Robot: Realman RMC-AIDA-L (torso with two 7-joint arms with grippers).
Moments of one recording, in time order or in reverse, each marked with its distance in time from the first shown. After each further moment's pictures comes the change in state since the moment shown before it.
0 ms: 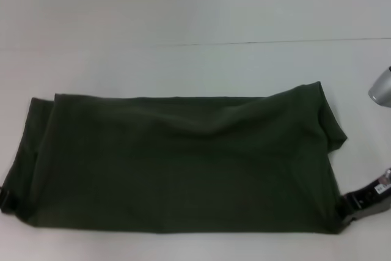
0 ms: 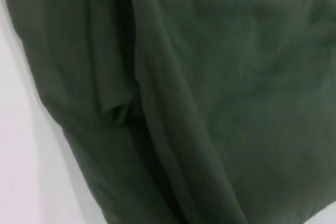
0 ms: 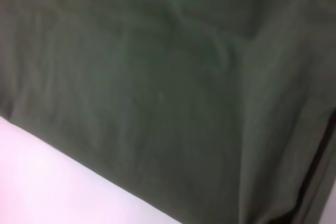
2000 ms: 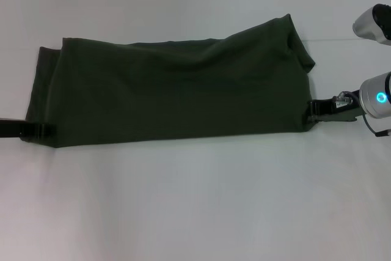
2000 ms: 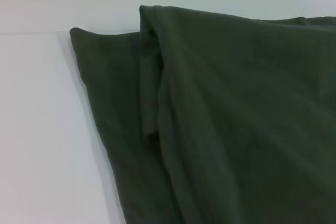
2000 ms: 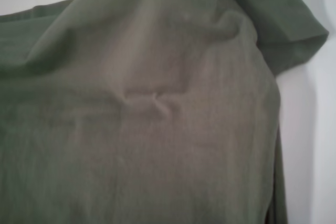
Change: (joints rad) left arm 0.000 -0.081 0.100 -0.186 -0.225 -0.751 0.036; right arm 0.101 0.053 0.013 0.086 0.027 0.639 0.151
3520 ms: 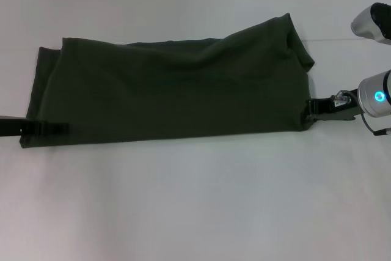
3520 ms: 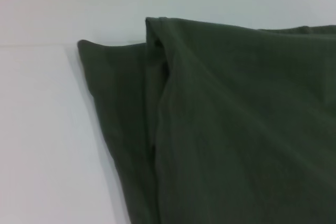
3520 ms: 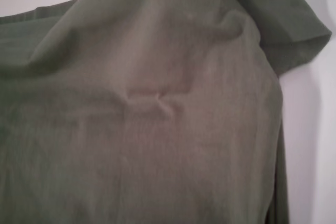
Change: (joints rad) left arm 0.003 -0.007 -0.009 -0.004 -0.014 -0.028 0.031; right arm 0.007 0.000 0.000 0.007 0.000 0.005 0.000
